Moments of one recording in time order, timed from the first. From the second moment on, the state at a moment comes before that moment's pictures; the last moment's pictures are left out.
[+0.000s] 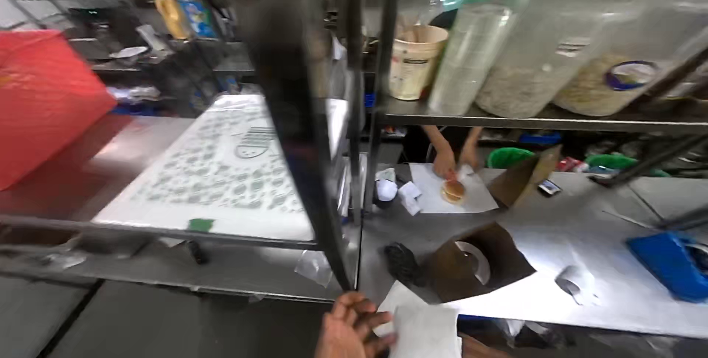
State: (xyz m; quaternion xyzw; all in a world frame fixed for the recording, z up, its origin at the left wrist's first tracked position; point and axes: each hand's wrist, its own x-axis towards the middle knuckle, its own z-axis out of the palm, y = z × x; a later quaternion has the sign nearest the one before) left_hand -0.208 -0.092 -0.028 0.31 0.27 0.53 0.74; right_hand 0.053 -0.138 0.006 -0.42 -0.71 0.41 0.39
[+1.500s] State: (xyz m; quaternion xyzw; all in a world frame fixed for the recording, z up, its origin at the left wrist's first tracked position) left_hand -0.016 -0.031 -0.075 0.60 0.30 0.45 0.59; right_hand 0.247 -0.048 -0.025 -0.44 -0.66 0.53 0.31
